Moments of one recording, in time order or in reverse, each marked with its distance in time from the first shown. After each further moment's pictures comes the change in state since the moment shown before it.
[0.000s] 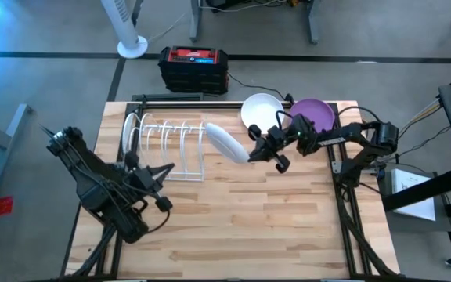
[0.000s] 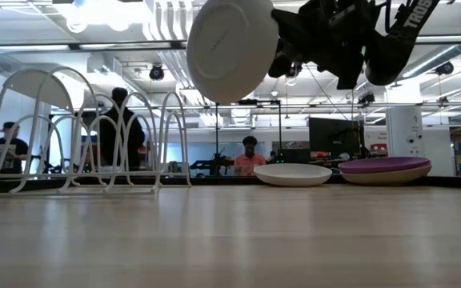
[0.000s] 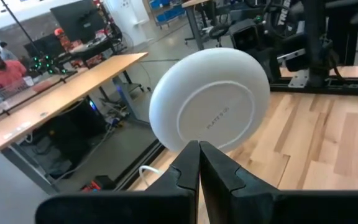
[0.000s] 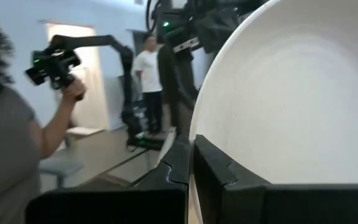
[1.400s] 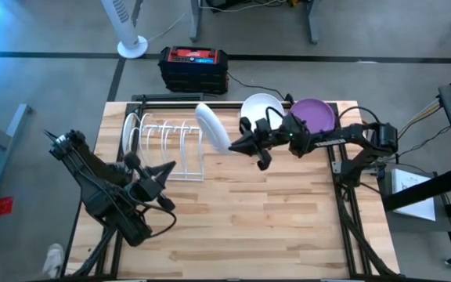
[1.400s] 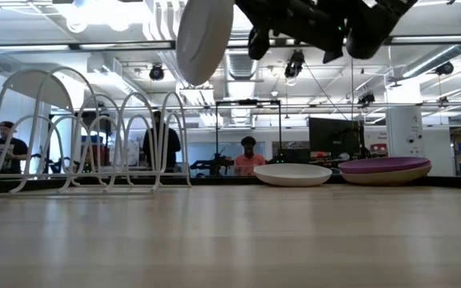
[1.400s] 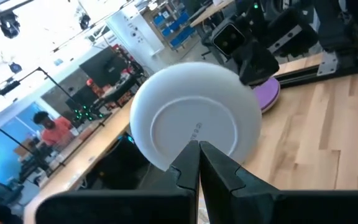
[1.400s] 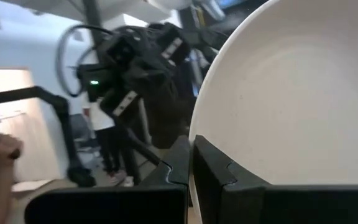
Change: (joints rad) left arm 0.008 0.057 0.061 -0.097 -0.112 0.200; right arm 0.130 0.001 0.212 -0.222 0.435 0.052
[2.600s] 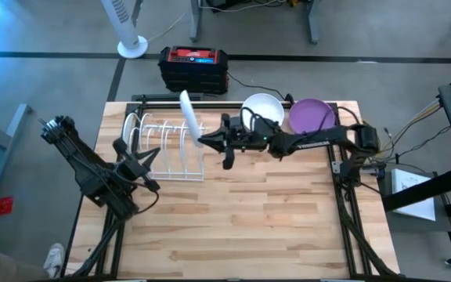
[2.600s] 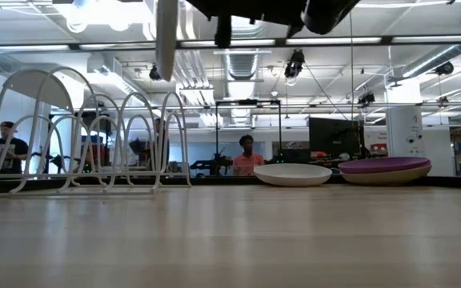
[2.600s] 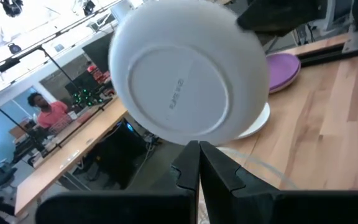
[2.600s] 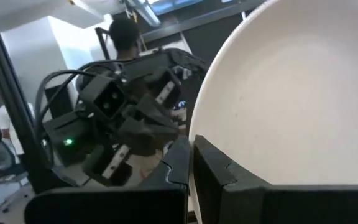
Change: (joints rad) left arm 0.000 -0.343 -0.477 0.005 0.008 -0.203; right arm 0.130 0.199 0.392 -0.270 0.386 -0.070
